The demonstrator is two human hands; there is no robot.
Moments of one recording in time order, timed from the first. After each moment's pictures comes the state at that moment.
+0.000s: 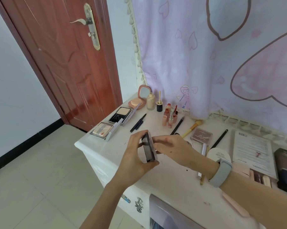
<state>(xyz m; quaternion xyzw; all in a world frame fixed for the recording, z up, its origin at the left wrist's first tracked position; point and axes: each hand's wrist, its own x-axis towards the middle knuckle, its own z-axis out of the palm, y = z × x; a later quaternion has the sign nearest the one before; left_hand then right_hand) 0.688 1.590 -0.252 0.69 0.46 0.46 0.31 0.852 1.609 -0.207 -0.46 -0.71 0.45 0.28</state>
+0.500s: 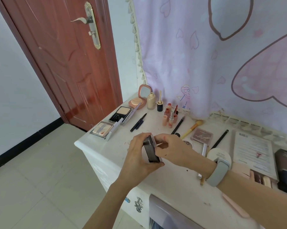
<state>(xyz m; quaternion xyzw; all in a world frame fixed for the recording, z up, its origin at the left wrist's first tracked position) 0.695 1.593 -0.262 0.71 0.49 0.44 0.25 0.845 1.612 -0.206 -0.51 -0.71 0.42 0.24</state>
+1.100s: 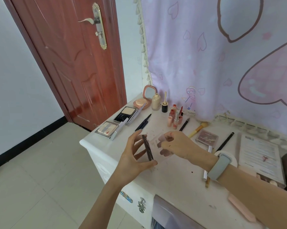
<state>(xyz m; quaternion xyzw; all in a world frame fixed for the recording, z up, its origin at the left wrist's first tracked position) 0.666 1.592 -0.265 0.60 0.46 0.48 0.46 0.843 1.632 -0.208 -0.56 -0.62 0.49 0.23</state>
